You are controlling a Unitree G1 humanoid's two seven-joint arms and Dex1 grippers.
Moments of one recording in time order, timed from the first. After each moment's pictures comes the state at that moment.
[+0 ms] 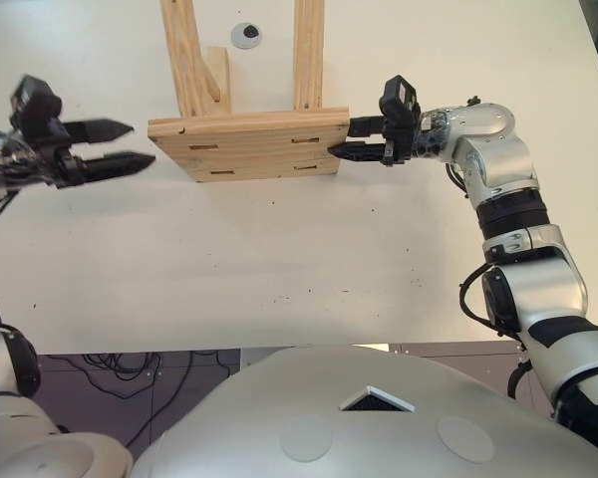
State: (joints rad) left arm -0.20 0.96 0.12 0.25 -0.45 0.51 -1.34; right arm -0.59 -0.33 0.20 0.59 0.19 0.14 1.24
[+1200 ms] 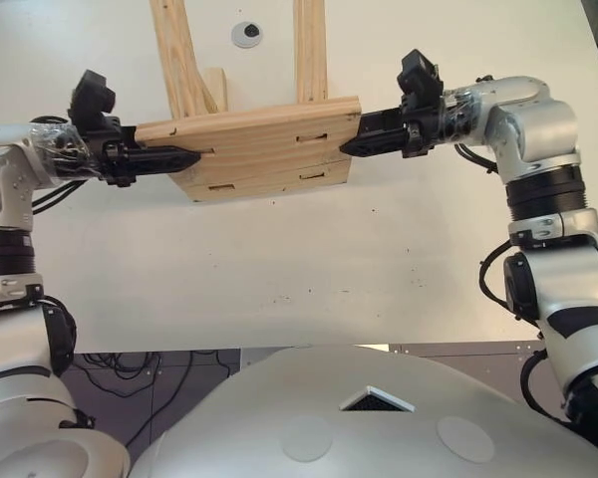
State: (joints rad) left arm -0.36 0.86 0.06 0.26 -0.54 0.77 -1.45; right arm -0.68 -0.42 0.18 0.42 0.29 0.66 1.43
